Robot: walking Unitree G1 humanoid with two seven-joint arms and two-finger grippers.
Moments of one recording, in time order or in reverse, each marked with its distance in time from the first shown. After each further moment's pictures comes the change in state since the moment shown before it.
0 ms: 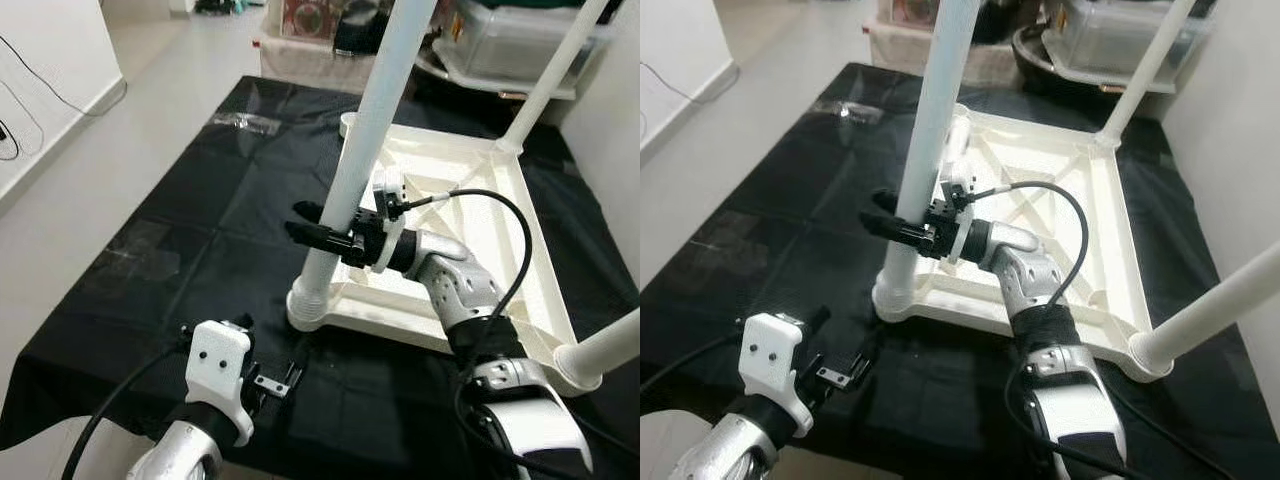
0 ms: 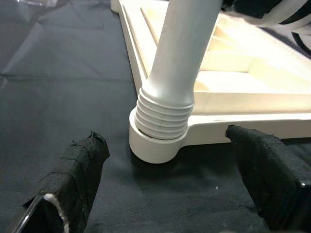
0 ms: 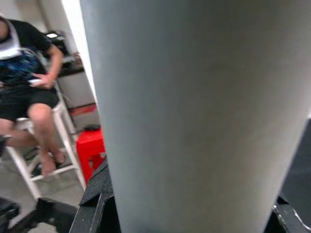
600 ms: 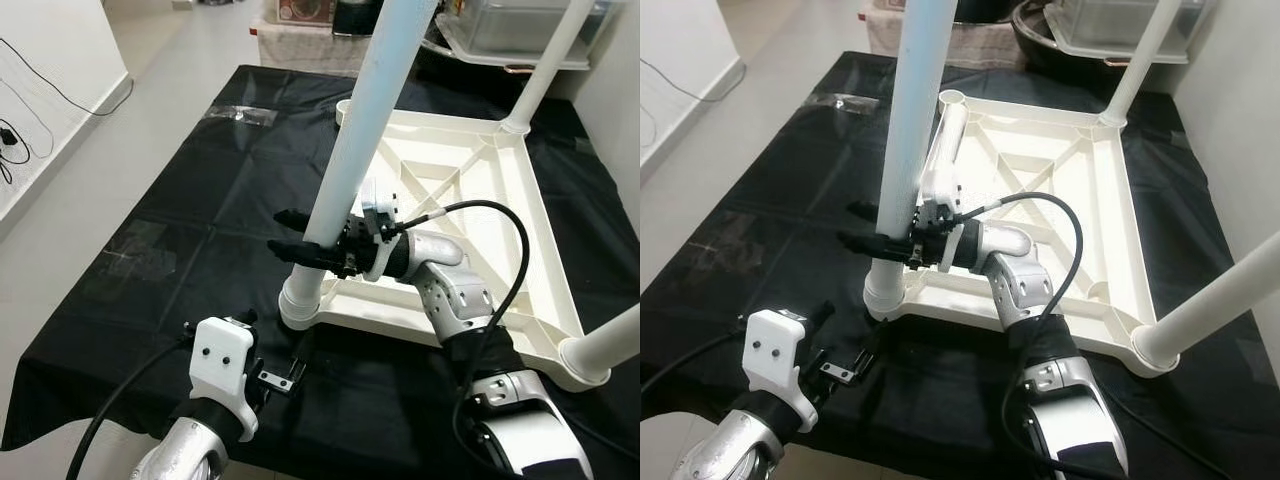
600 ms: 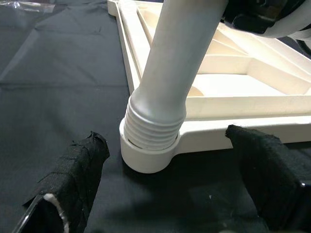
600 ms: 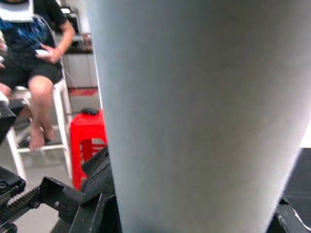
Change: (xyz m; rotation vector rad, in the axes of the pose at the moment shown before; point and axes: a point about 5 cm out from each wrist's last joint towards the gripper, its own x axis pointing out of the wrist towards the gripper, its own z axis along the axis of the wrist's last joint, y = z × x) left arm 0.003 0.000 0.002 0.006 -0.012 -0.005; right arm 0.008 0.018 -0.003 -0.205 0.056 0.018
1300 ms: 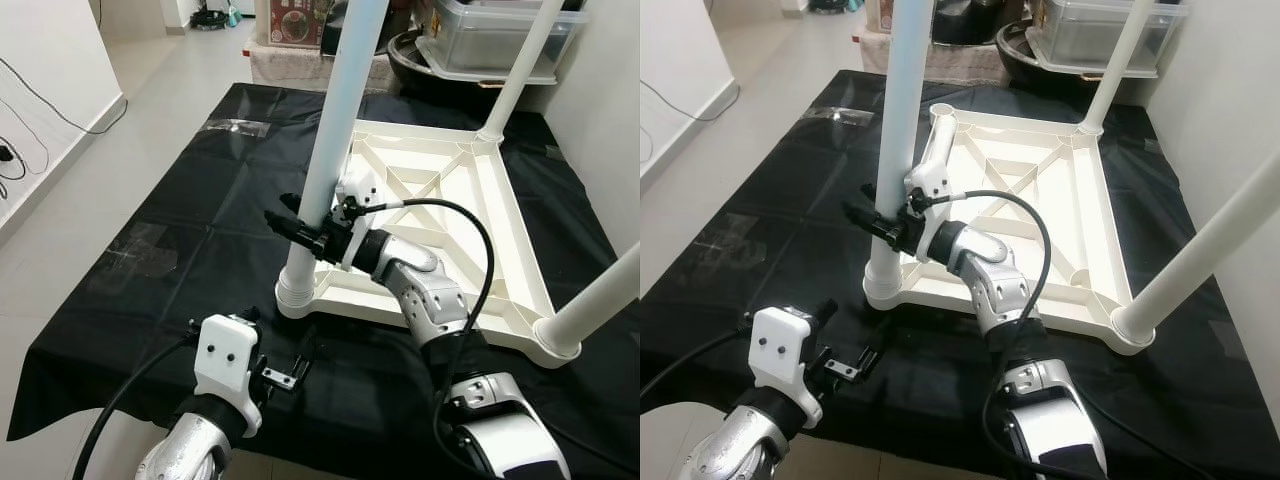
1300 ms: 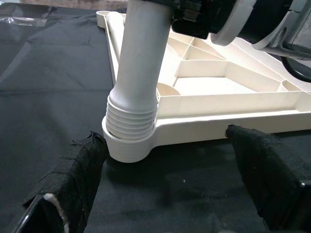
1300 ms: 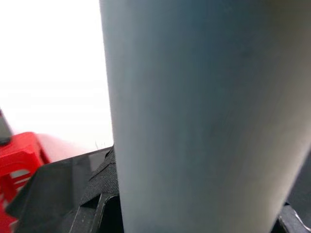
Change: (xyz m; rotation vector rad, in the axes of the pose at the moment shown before) left arm 0.004 0.000 -0.003 -0.001 -0.001 -0.003; right arm 0.015 -0.018 -0.019 0.120 0.018 -0.446
